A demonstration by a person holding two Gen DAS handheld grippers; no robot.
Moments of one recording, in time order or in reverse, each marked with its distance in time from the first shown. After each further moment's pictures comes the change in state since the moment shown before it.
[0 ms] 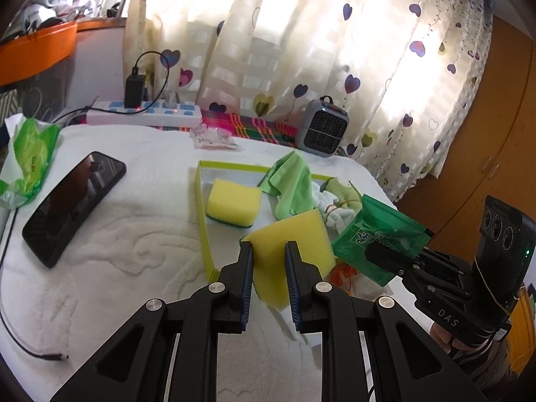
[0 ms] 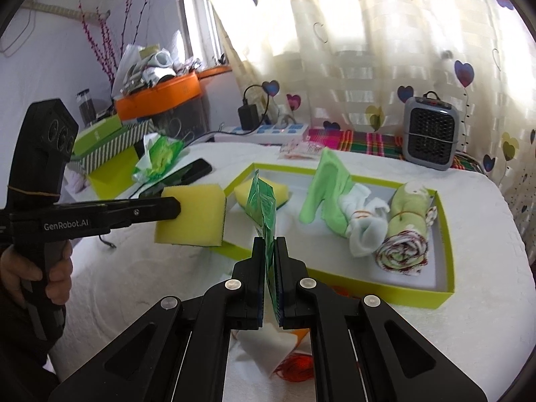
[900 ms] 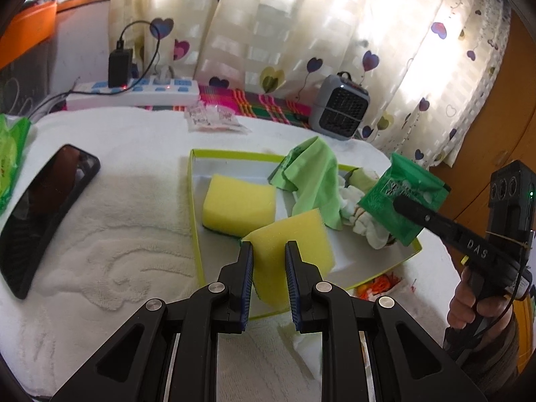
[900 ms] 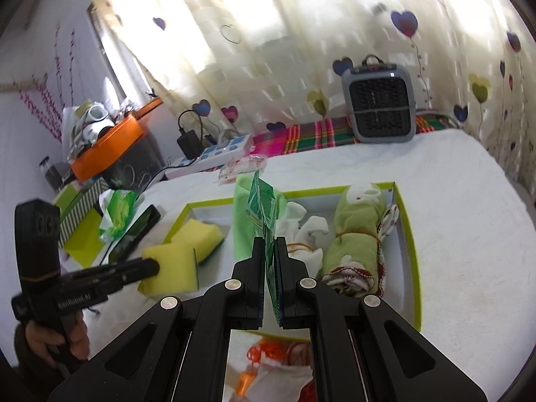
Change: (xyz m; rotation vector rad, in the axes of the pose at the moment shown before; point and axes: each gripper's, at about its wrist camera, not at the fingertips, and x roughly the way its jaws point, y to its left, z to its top) left arm 0.067 0.011 0.020 -0.013 0.113 0.025; right arm 0.029 -0.084 0.028 0.295 0.009 -0.042
